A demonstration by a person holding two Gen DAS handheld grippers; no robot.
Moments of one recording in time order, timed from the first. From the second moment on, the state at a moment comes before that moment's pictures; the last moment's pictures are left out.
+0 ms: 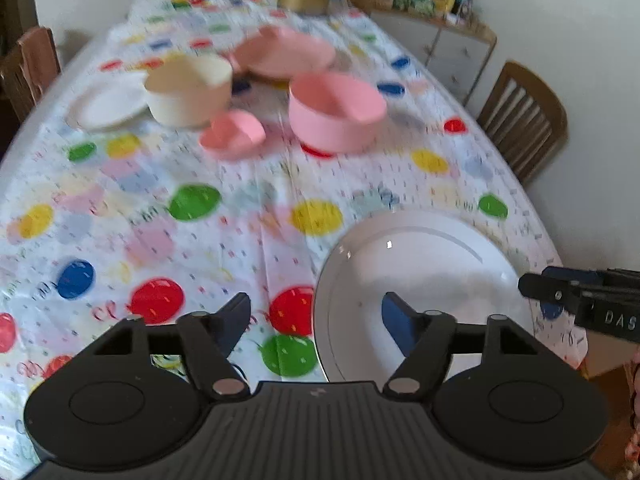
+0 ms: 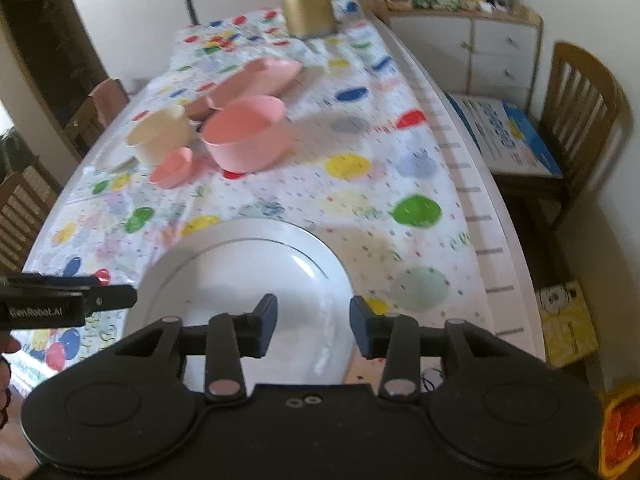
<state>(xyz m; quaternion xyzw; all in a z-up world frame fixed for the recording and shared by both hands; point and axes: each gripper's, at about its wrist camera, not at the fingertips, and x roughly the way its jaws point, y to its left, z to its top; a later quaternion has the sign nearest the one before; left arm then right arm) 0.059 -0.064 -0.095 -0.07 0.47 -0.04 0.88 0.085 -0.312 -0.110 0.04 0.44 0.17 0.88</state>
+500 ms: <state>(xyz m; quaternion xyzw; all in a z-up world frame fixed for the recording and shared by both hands) 0.034 -0.041 -0.049 -0.08 0.40 0.00 0.91 0.071 -0.275 -0.065 0.01 0.38 0.23 0.90</state>
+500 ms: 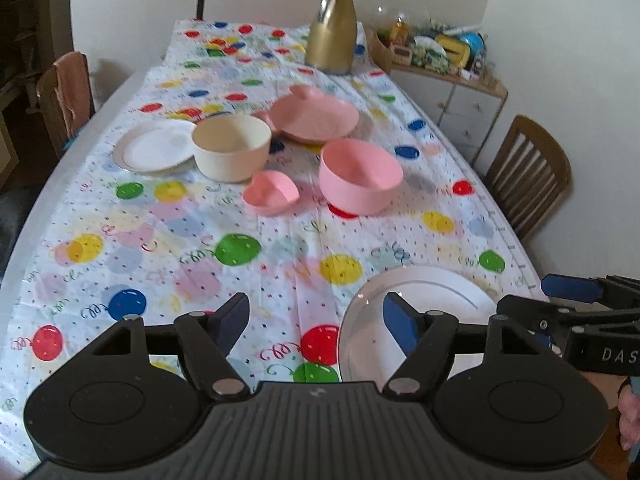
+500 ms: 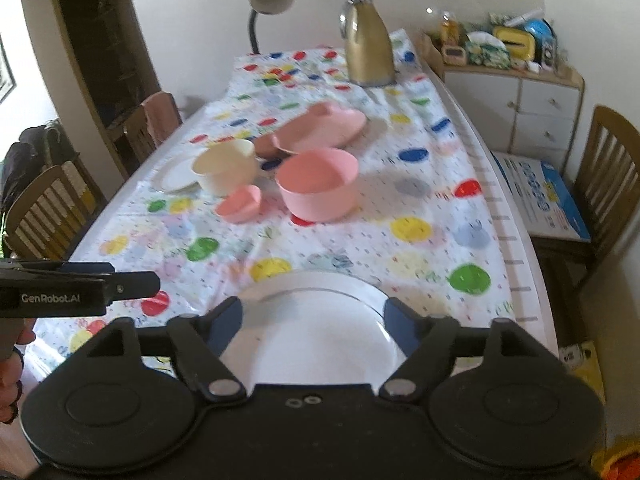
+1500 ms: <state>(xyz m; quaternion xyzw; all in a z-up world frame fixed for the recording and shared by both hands) 0.088 0.095 -0.019 -0.10 0.36 0.07 0.93 0.149 -0.132 -0.007 -0.02 0.33 0.28 0.90</state>
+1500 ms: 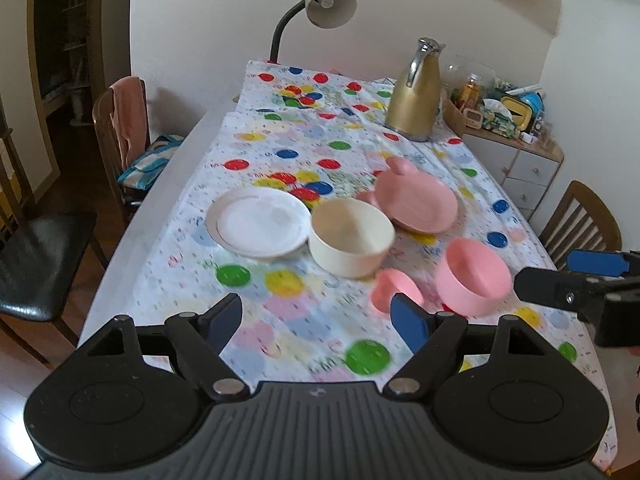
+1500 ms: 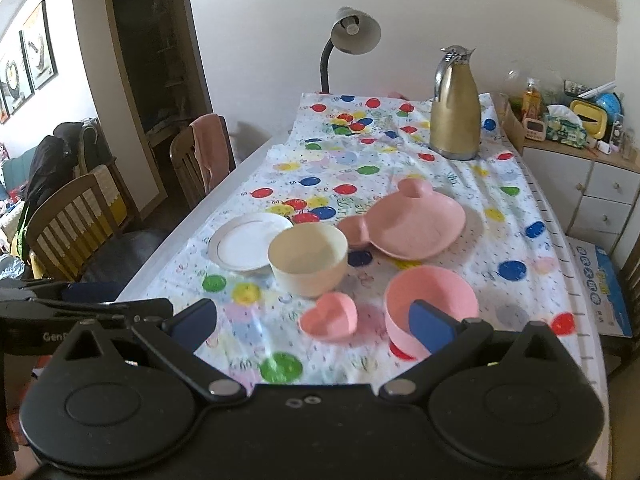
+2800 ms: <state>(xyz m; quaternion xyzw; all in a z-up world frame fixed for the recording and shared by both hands) 0.275 0.281 -0.136 -0.21 0.44 0.08 0.87 0.415 0.096 -0.104 -0.11 0.52 0.29 0.80</state>
